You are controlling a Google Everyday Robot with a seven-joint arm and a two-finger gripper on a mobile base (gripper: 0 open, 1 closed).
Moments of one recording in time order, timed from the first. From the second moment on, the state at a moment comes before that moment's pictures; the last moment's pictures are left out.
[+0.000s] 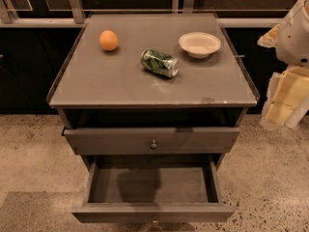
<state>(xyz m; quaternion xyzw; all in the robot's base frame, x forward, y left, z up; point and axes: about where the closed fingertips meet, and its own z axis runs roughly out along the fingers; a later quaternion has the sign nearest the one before) 0.438 -0.216 0.978 -0.60 0.78 -0.04 0.16</state>
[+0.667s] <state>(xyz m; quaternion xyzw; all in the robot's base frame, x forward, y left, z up) 0.447 -0.217 0.977 -0.60 0.78 -0.04 0.17</state>
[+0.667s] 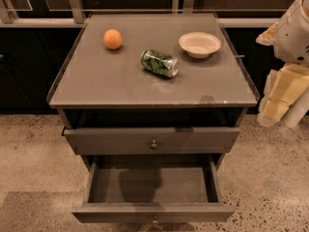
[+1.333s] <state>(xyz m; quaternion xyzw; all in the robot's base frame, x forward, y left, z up) 0.562 -0.194 0.982 -0.59 0.76 -0.03 0.27</state>
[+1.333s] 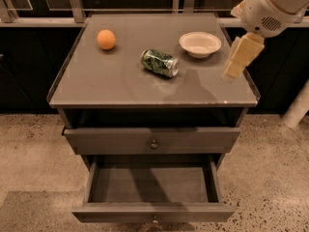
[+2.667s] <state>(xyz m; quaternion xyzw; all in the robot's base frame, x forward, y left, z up) 0.662 -0.126 0.946 -0.55 0.76 0.08 0.34</state>
